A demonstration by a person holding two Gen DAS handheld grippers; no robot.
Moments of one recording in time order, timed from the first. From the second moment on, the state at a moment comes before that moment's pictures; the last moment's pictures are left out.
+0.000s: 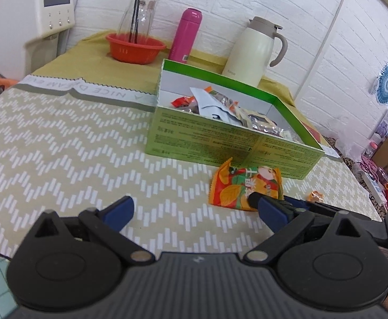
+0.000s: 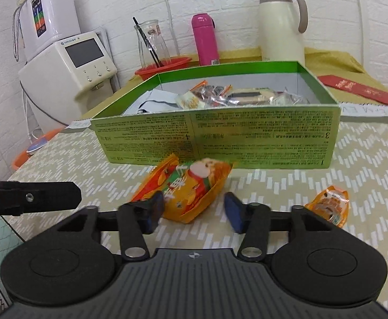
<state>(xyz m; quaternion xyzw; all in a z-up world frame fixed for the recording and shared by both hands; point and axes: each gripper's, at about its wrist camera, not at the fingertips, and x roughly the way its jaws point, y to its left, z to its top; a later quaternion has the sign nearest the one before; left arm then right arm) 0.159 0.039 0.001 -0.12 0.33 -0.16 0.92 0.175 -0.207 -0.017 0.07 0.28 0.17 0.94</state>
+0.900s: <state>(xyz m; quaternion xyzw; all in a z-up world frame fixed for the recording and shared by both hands) 0.181 -0.027 -0.020 -0.12 0.39 -0.31 0.86 0.108 -0.246 -0.003 0.04 0.28 0.18 0.94</state>
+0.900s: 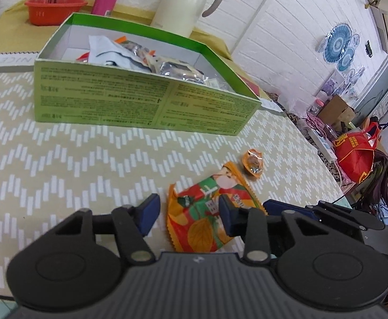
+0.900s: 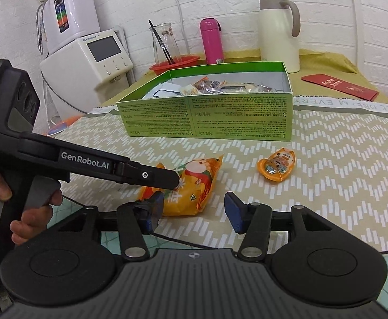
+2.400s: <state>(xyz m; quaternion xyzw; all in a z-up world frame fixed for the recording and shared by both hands) 0.338 0.016 0.065 -0.09 0.29 -0.20 0.93 0.288 -0.198 0.050 0.11 0.21 0.21 0.95</state>
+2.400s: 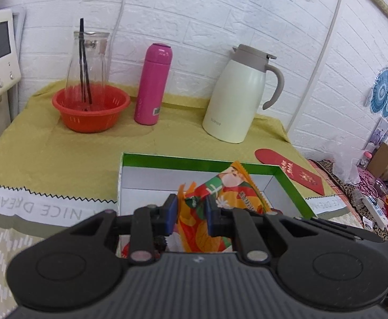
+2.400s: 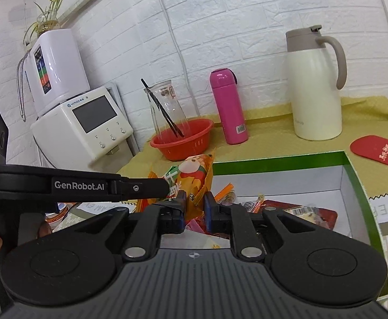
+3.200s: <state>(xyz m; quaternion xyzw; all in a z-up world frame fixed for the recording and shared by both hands) 0.302 0.025 0.066 -0.10 0.25 -0.11 0.96 0.264 -0.200 0.047 0.05 0.18 0.20 0.96</state>
